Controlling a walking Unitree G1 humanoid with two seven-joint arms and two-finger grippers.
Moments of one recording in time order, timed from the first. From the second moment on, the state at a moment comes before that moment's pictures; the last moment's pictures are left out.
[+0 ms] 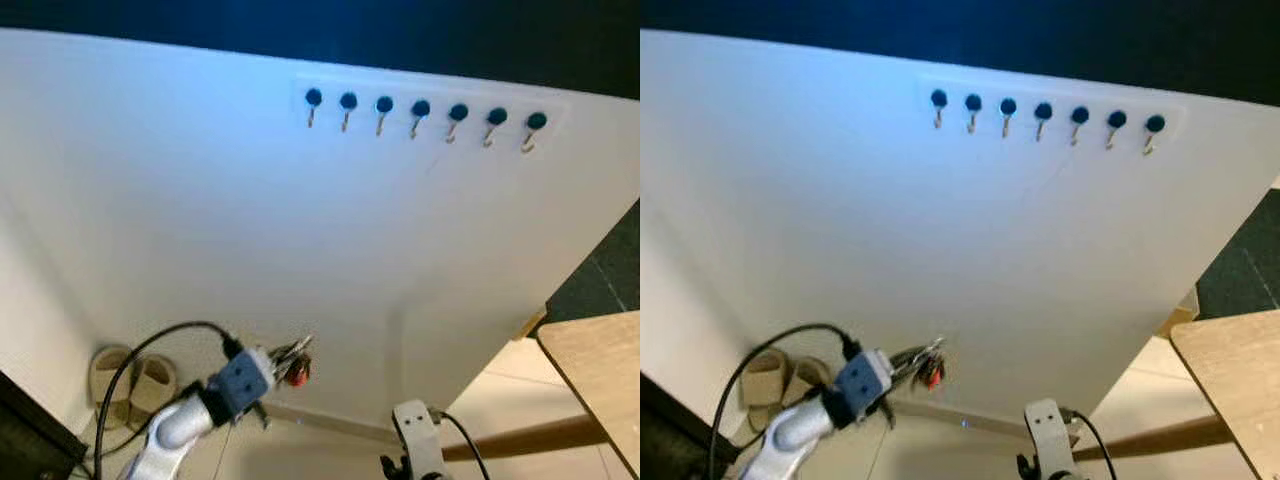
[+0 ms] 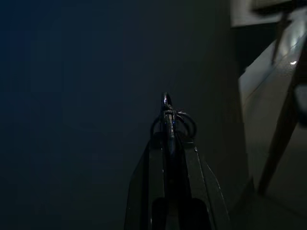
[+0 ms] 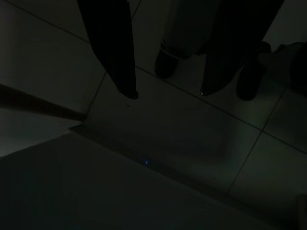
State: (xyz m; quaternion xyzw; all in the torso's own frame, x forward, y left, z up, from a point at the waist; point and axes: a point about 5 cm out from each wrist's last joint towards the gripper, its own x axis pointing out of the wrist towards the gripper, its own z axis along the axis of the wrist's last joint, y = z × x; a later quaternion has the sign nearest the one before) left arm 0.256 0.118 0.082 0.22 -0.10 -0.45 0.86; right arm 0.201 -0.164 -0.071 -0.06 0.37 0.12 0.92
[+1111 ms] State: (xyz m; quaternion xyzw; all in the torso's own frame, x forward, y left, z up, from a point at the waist) left arm 0.320 0.112 0.259 0.07 -0.19 -0.46 0.87; right arm 0.252 -0.135 -0.014 -0.07 0.13 0.20 0.97
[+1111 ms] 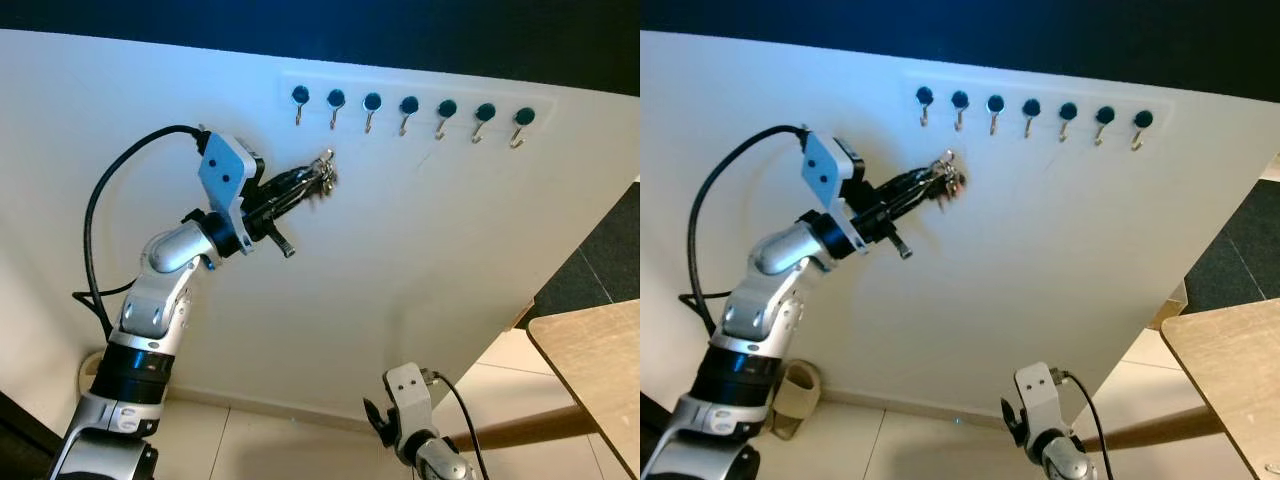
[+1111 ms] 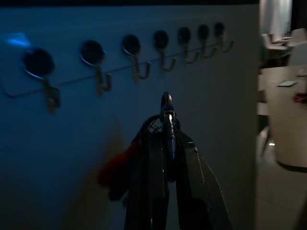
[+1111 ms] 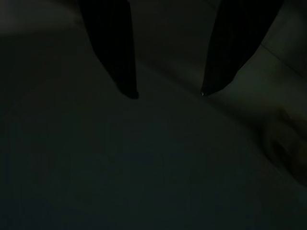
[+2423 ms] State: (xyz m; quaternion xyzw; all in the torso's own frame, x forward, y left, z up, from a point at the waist) left arm 0.368 0.125 0.309 0.04 -0.19 -0.45 0.87; right arm 0.300 -0.086 0.153 -0.01 -0.30 0.23 0.93
